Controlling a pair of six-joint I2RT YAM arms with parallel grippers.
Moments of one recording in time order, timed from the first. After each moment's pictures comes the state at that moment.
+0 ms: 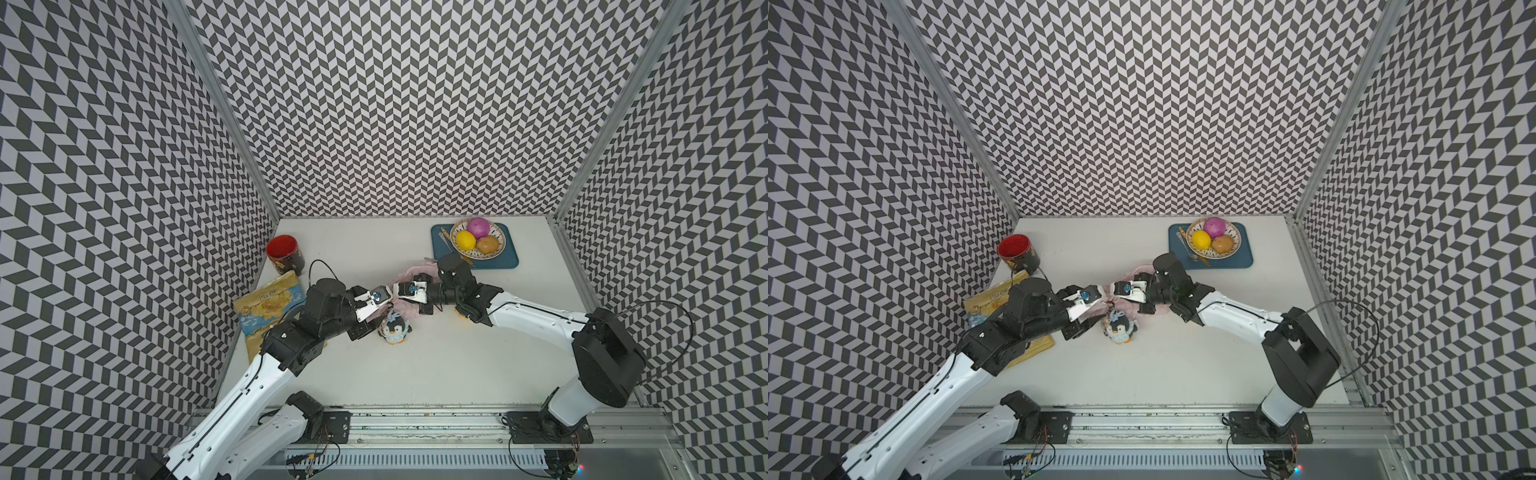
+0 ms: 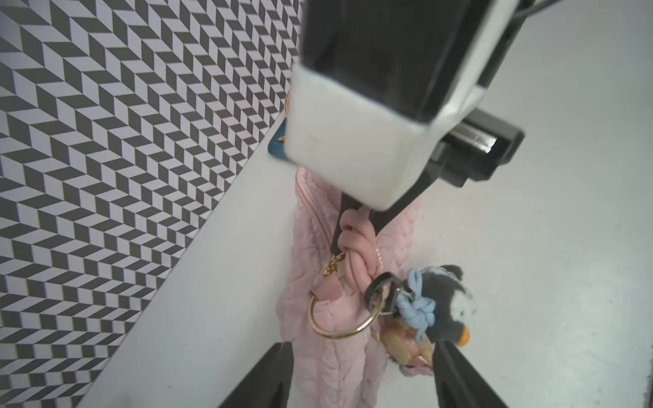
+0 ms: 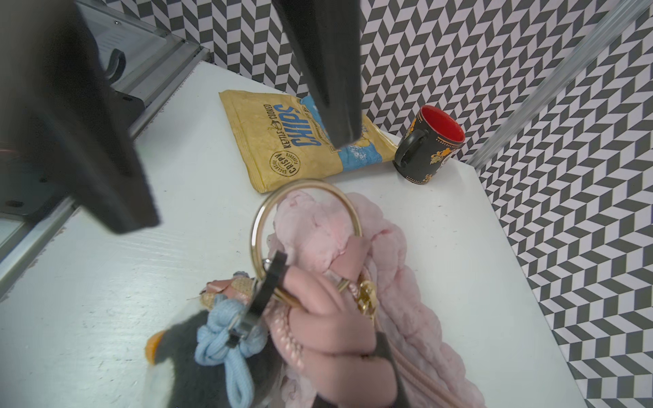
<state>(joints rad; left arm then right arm) -0.55 0.84 0.83 -0.59 0.15 0.61 0.76 1.62 1.04 0.10 -0.55 -0.69</state>
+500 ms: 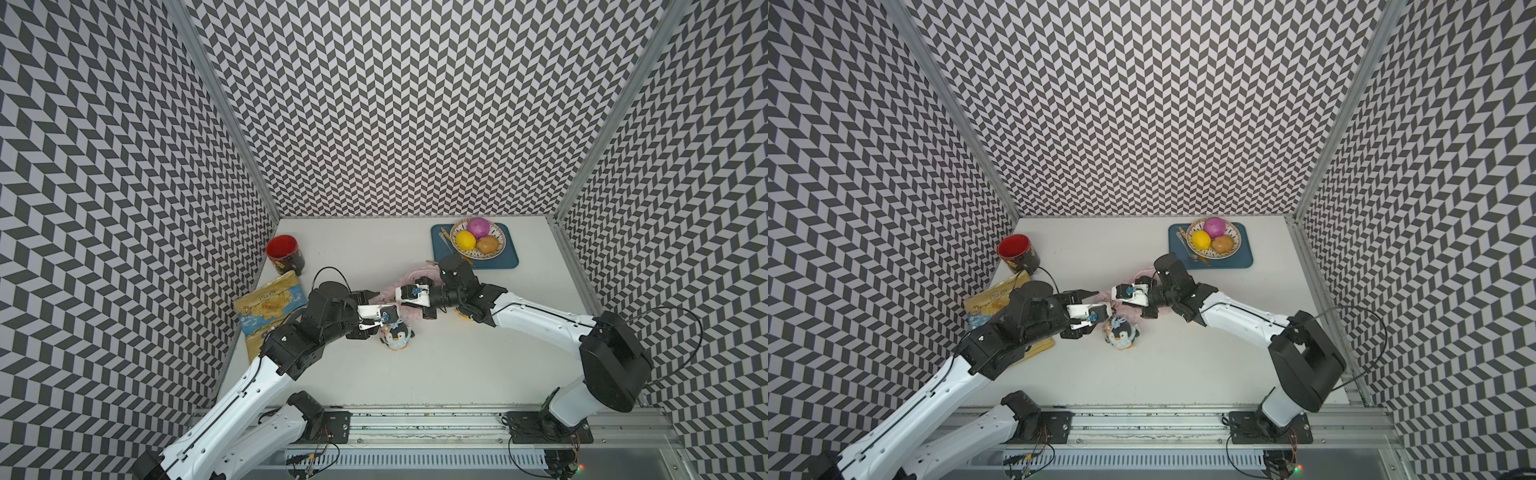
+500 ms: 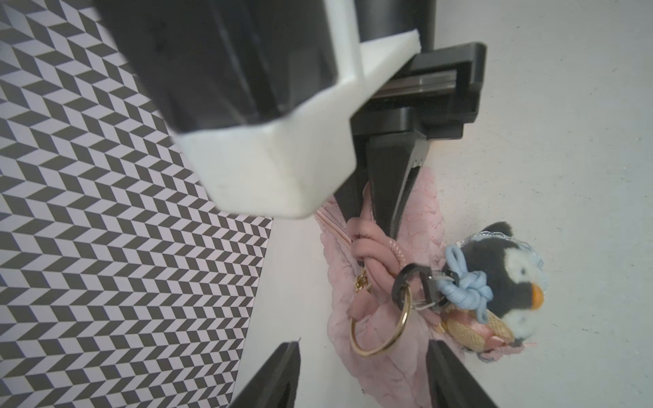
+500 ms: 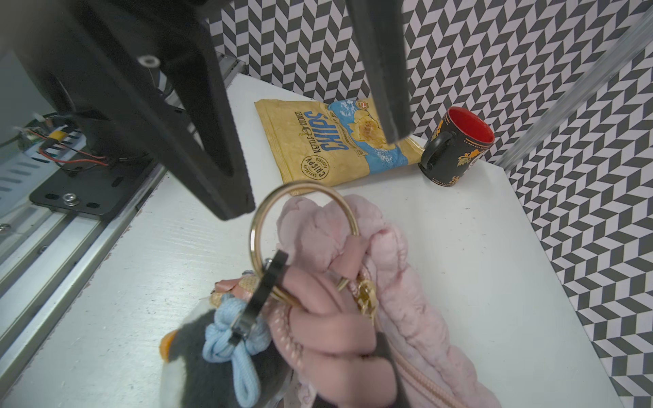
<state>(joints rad) -0.62 0.82 0.83 -0.58 0.11 0.96 0.76 1.58 1.04 0.02 -0.62 -0.69</state>
